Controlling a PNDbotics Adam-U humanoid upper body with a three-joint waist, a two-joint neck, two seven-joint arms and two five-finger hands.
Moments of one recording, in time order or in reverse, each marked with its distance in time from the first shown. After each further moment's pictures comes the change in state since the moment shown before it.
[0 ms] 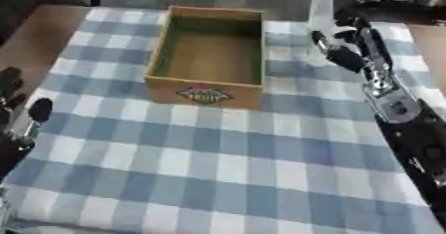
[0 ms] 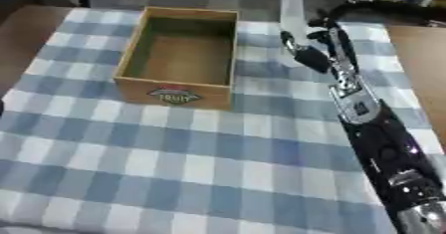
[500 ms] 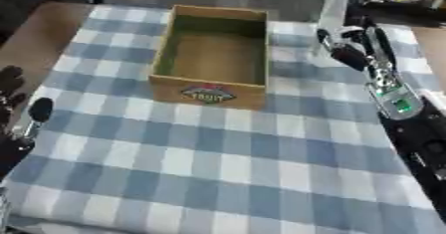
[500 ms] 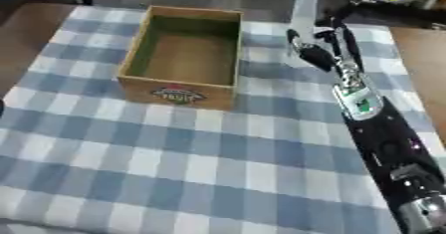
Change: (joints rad) left arm -0.002 0.000 0.000 0.000 0.000 -0.002 -0.003; right arm -0.020 -0.017 -0.011 0.047 0.017 0.001 -0.018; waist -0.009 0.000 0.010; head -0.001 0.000
